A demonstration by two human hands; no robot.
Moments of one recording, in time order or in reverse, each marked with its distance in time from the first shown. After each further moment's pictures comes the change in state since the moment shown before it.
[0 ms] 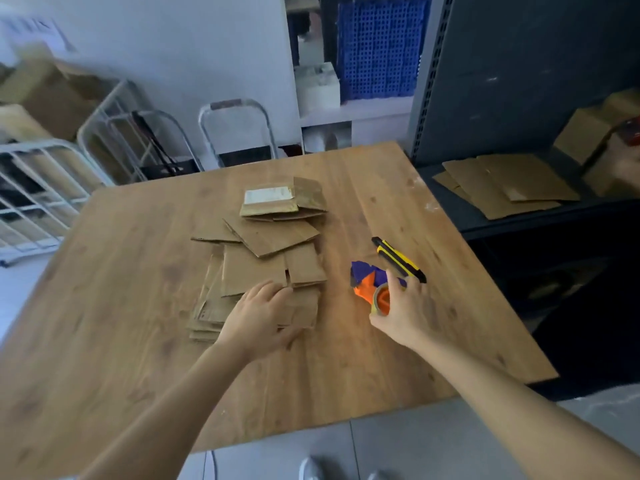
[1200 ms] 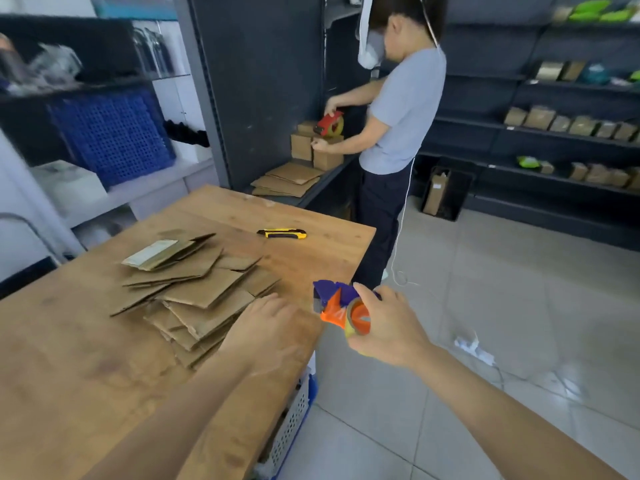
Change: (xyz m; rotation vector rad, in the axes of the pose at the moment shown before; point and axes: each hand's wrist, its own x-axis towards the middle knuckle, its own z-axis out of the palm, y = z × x) left_hand -0.120 -0.119 -0.032 0.027 -0.052 1.032; right_hand -0.325 -0.273 0.019 0.116 0.385 0.628
